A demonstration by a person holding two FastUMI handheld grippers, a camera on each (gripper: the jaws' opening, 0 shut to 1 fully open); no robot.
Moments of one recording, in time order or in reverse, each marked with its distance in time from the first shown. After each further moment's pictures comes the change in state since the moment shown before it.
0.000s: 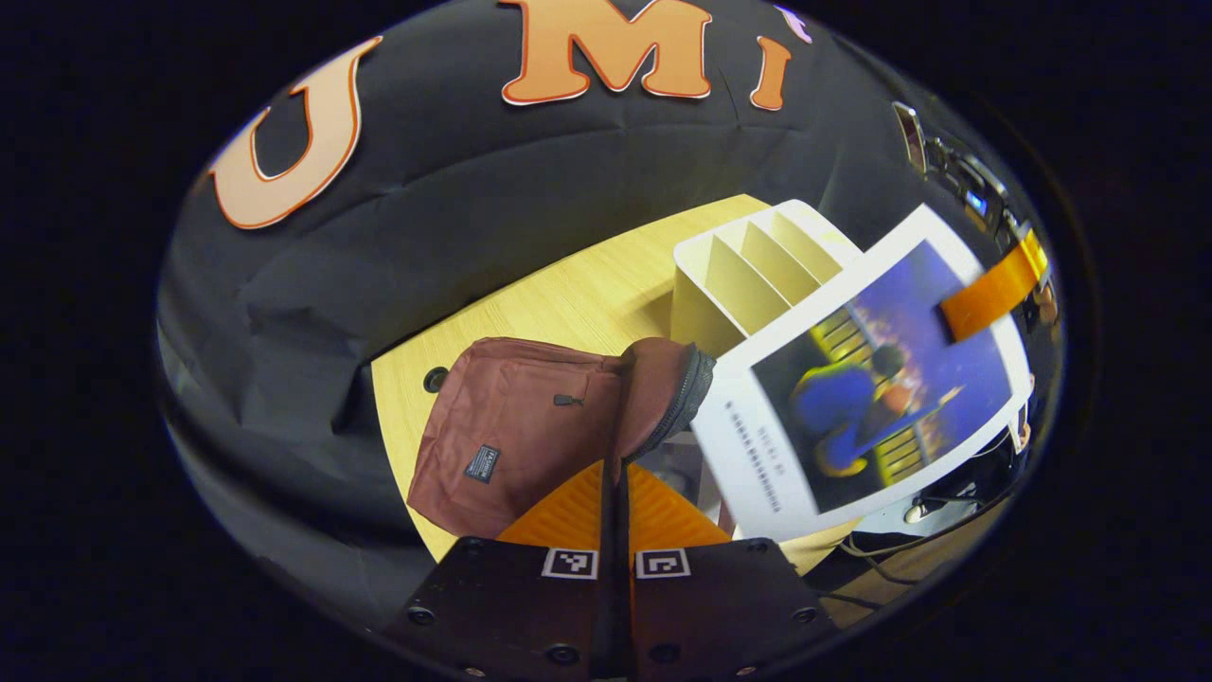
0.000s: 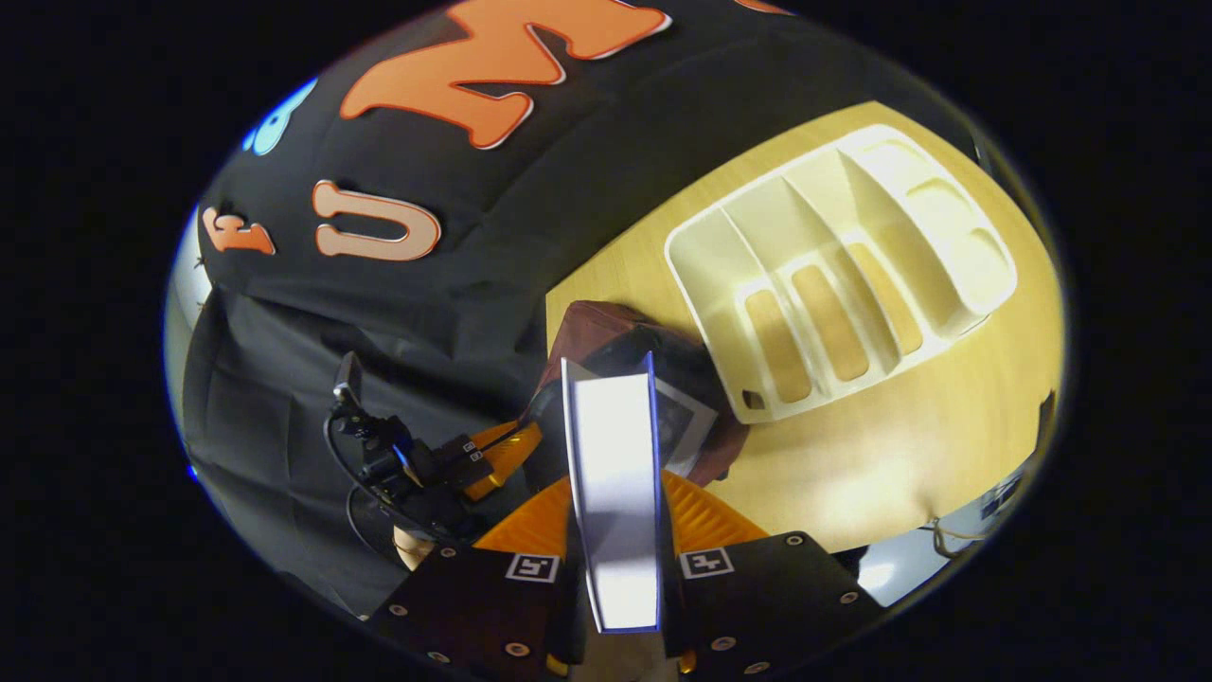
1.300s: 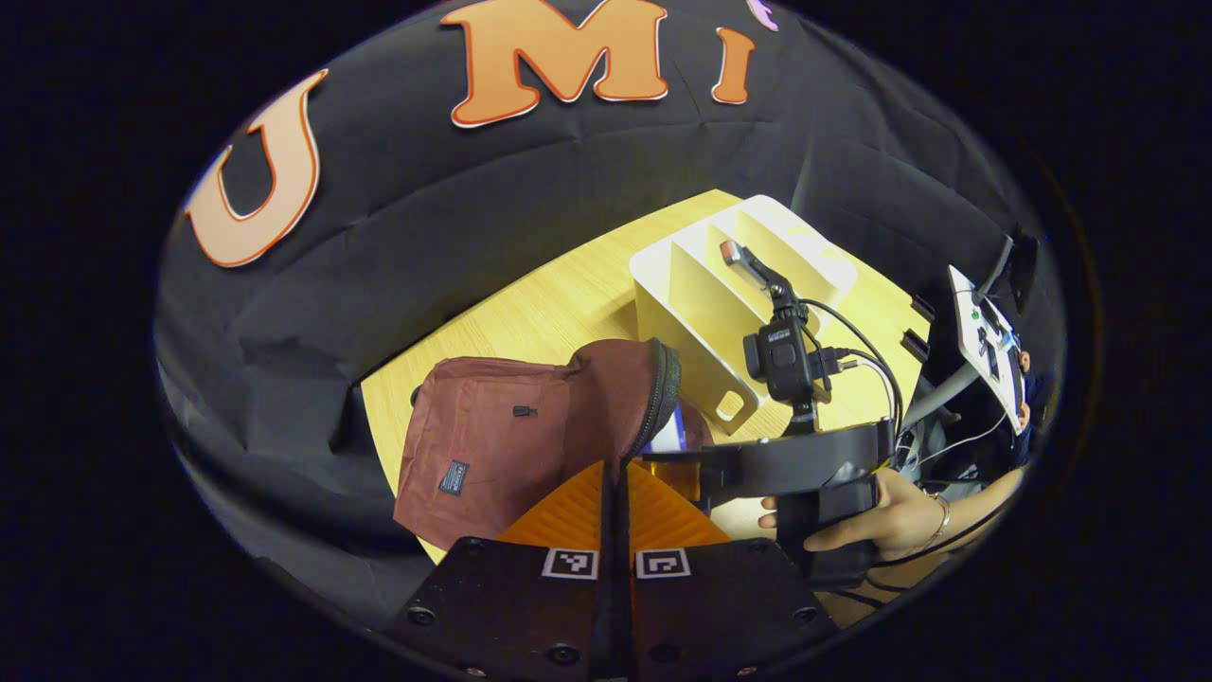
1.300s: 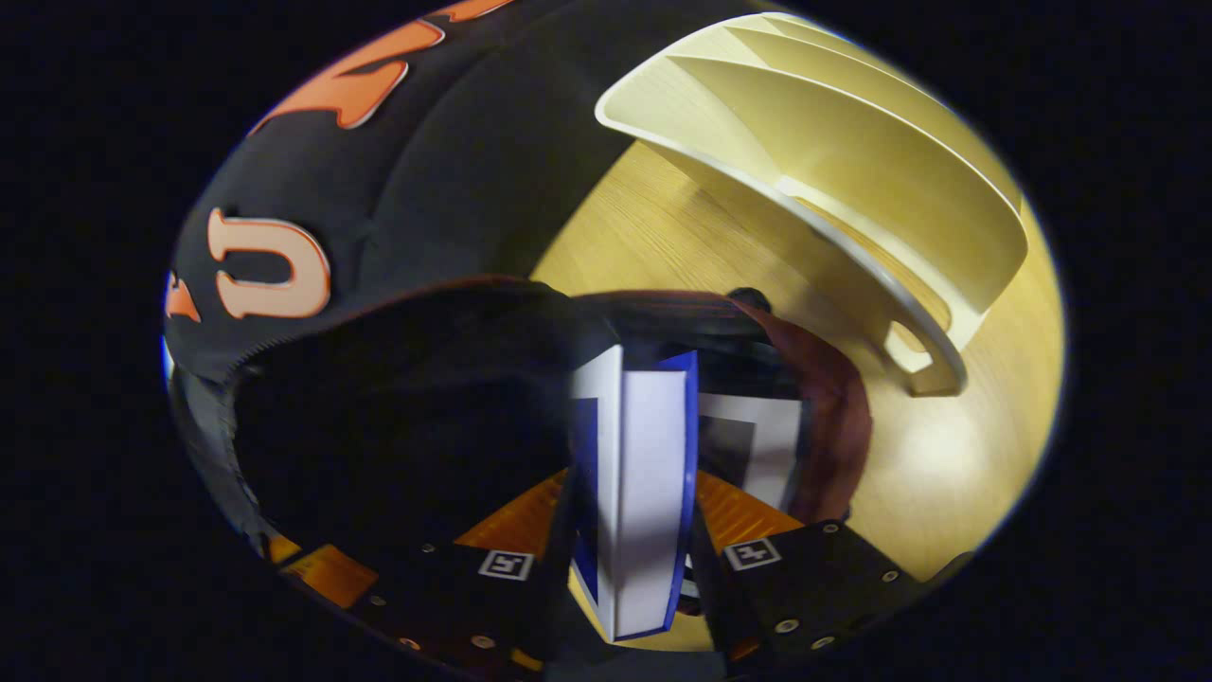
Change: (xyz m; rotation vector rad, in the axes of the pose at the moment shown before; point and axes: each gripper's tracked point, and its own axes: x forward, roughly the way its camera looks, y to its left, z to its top) left arm -0.016 -0.033 0.010 0.032 0.004 -0.041; right arm 0.226 -0.016 -0.031 0.168 -0.130 -0.121
